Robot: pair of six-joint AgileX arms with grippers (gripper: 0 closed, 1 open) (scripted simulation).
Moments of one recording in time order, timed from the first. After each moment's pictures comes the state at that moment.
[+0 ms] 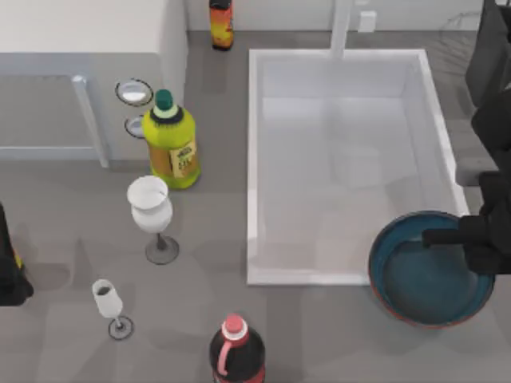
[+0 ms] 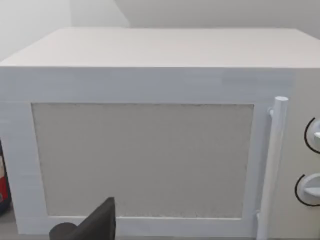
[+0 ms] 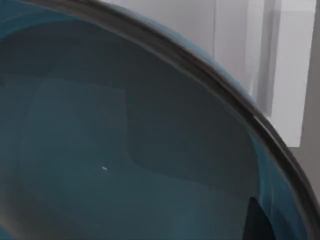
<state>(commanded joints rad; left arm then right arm) 0.00 0.00 0.00 0.00 0.00 0.00 0.31 1.62 0.95 -0.79 0.04 0.32</state>
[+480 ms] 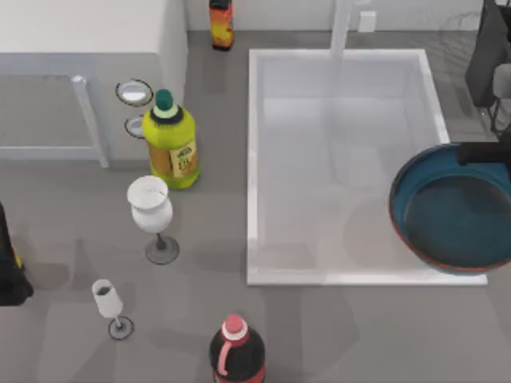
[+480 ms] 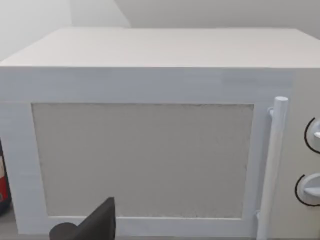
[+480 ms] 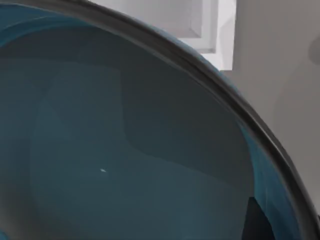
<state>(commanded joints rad) 0.00 0.00 0.00 0.00 0.00 0.00 0.30 1.56 1.41 -1.35 0.04 0.31</state>
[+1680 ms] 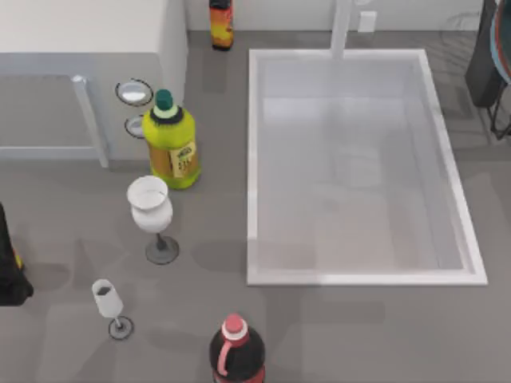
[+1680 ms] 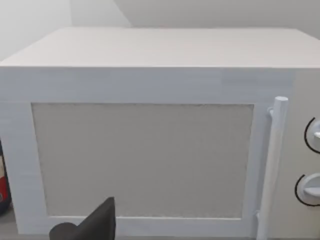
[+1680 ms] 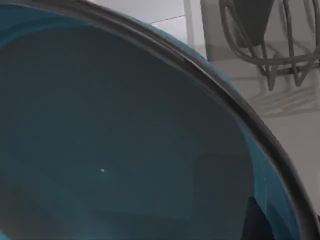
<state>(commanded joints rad) 0.00 0.00 0.00 0.00 0.00 0.00 -0.09 1.32 1.39 -0.93 -0.23 0.19</state>
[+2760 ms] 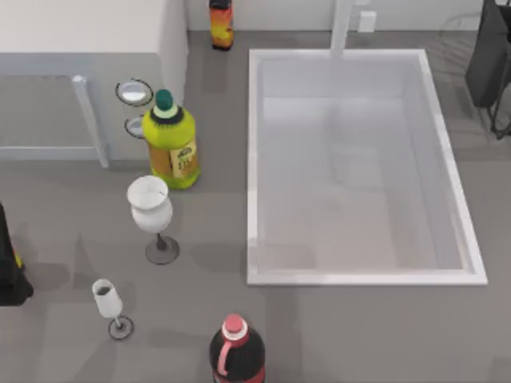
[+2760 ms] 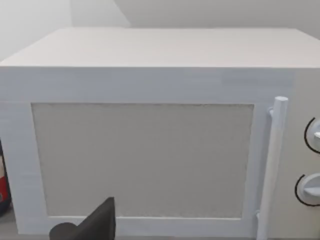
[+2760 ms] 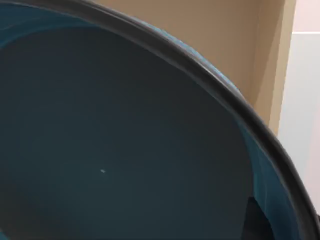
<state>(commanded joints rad) 0.00 0.00 0.00 0.00 0.00 0.00 -0.63 1.01 1.15 -0.14 -0.61 0.02</state>
